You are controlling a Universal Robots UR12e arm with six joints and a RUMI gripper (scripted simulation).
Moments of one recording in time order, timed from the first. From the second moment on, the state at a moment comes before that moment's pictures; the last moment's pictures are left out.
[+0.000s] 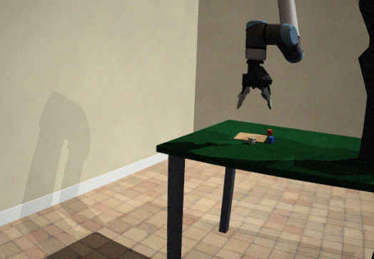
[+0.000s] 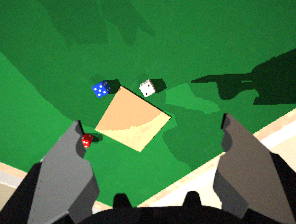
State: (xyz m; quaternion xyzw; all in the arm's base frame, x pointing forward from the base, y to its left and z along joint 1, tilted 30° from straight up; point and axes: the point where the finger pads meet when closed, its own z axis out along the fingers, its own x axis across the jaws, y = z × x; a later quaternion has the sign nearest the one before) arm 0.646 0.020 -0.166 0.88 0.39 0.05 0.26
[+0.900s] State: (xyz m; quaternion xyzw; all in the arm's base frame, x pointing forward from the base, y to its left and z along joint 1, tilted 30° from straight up) arm 0.646 0.019 -0.157 0.82 0.50 0.01 0.26
